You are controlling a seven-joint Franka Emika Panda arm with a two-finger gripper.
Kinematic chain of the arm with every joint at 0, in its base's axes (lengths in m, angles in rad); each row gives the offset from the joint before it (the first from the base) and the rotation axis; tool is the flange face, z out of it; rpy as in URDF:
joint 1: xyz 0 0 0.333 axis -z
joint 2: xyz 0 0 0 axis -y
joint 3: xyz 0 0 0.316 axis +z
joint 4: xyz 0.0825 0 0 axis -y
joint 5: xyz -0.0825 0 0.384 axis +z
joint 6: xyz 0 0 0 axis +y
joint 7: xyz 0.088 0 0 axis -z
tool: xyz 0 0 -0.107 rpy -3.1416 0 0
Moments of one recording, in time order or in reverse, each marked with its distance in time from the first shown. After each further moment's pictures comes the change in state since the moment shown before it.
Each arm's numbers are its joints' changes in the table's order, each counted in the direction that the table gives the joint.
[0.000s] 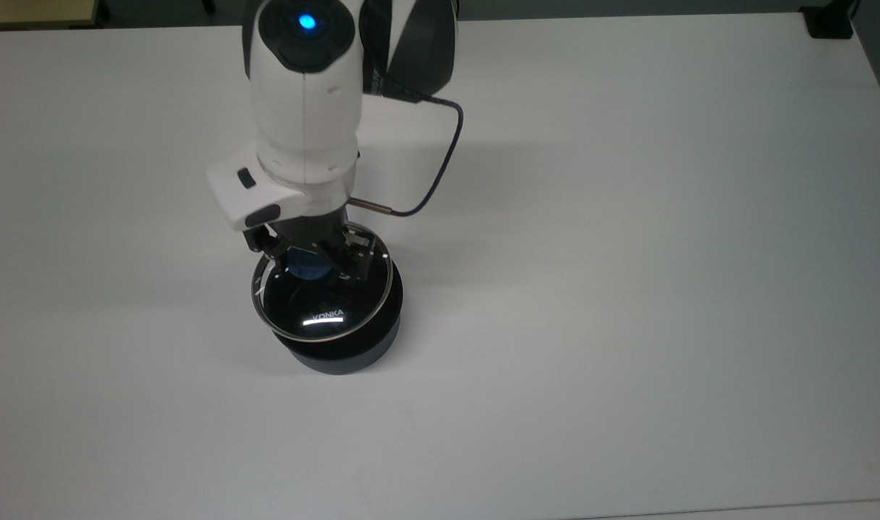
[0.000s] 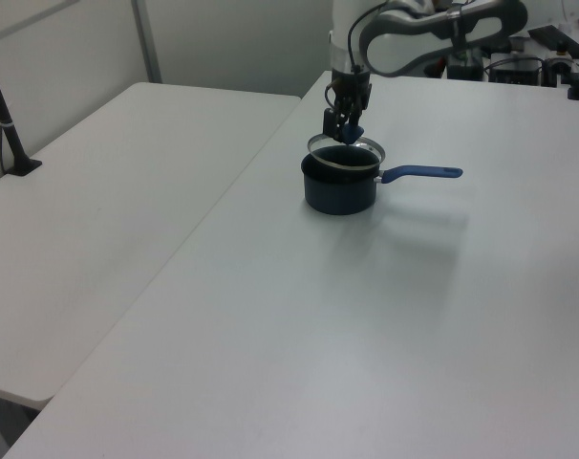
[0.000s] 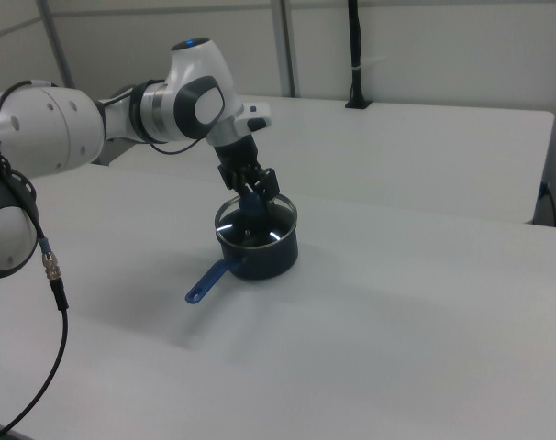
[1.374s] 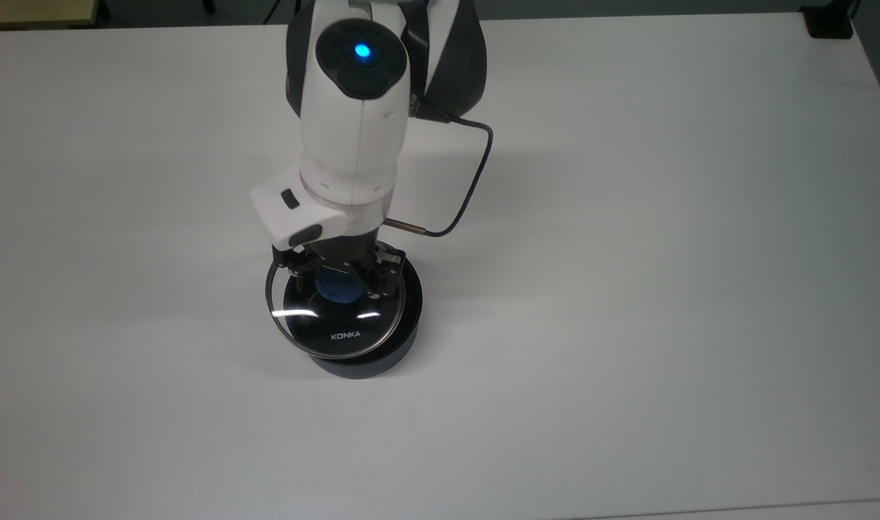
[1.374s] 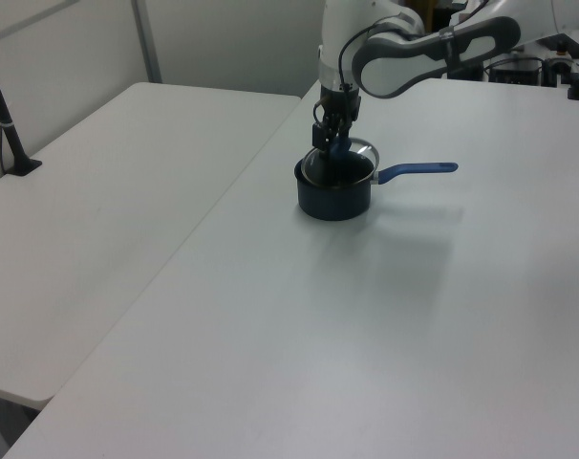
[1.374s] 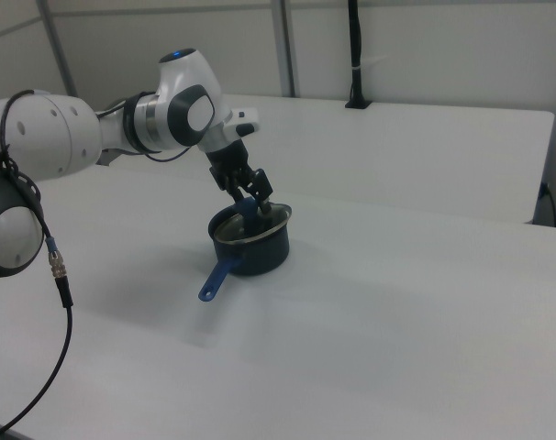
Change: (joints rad) arm -0.037 -0.042 0.012 0.008 -0.048 -0.057 0.065
